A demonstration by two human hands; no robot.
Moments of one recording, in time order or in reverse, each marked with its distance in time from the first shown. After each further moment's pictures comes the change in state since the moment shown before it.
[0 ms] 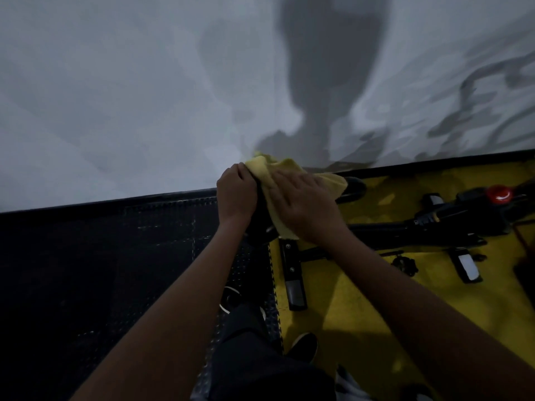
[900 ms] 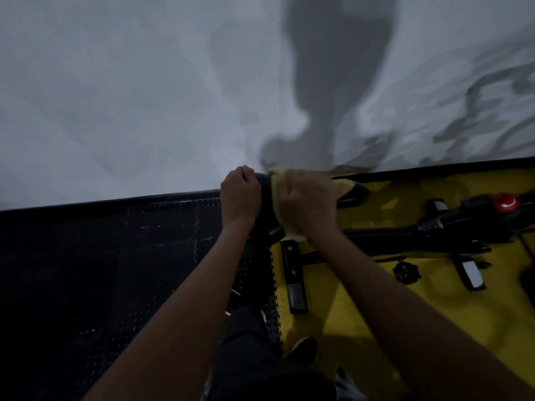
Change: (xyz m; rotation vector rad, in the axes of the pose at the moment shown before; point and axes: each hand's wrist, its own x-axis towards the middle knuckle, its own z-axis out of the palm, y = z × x) left_hand -0.001 0.005 -0.004 0.010 -0.001 0.023; right_hand 0.020 -0.020 -0.004 -0.067 0.144 0.268
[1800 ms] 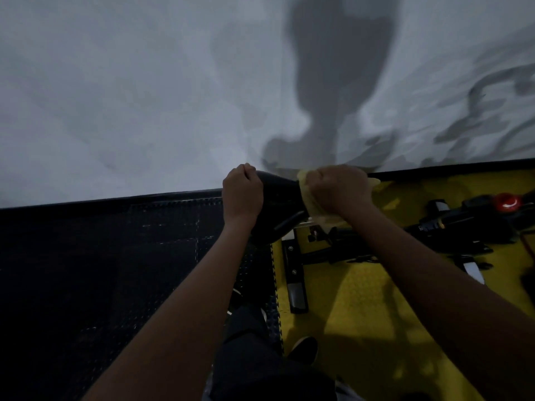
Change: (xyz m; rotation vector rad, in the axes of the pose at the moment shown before) left_hand -0.001 0.001 0.003 -0.034 0.004 -0.003; right_hand 0.030 0.063 -0.018 -0.152 -0.175 -0.024
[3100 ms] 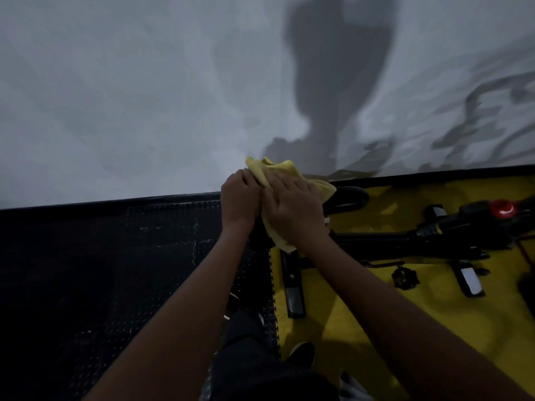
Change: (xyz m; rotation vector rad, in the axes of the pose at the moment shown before) left_hand 0.004 -0.006 0.001 0.031 0.015 -0.008; right_hand -0.034 -0.073 0.029 0.260 0.024 -0.119
